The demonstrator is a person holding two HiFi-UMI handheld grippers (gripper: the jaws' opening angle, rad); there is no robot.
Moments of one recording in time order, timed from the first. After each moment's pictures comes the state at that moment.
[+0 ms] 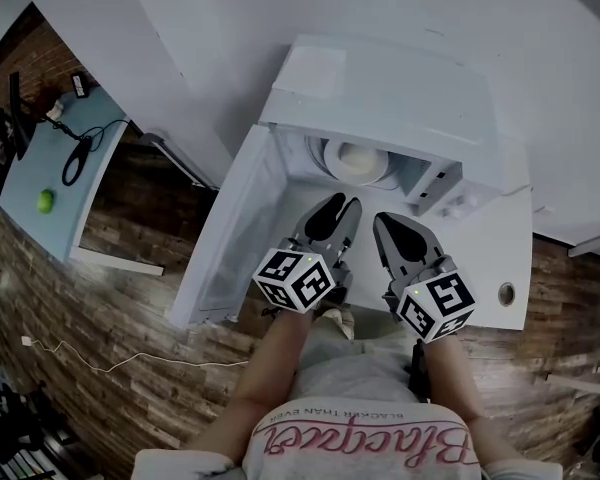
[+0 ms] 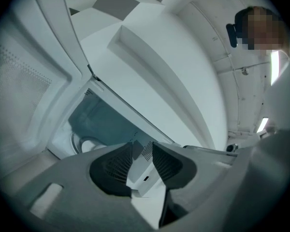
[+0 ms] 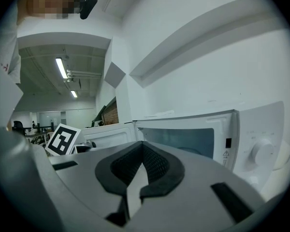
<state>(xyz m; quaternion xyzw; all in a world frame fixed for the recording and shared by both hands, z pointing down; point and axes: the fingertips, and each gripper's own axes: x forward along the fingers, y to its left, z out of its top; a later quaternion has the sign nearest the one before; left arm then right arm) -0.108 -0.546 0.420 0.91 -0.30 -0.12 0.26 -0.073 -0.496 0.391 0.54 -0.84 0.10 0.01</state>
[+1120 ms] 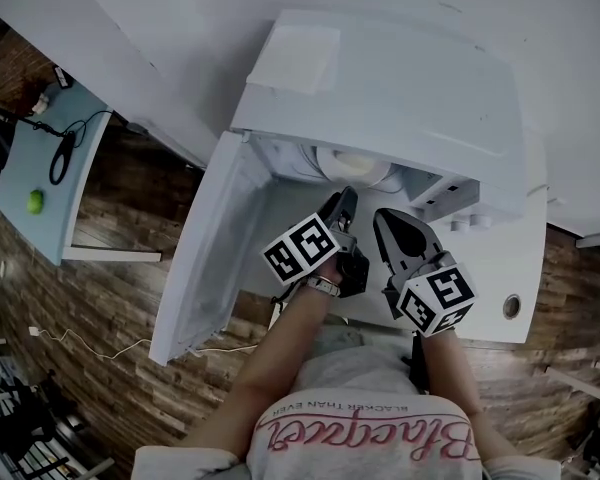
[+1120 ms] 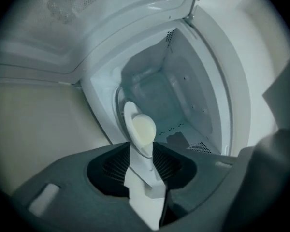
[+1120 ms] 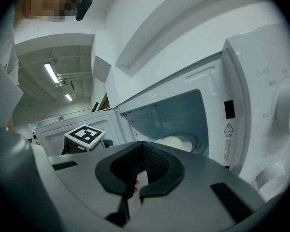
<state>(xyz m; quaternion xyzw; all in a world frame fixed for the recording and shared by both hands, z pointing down) -0.084 -0.618 0.540 0.74 -0.40 -0.08 0.53 -0.041 -0.552 0.457 0.53 -0.83 0.18 0.01</state>
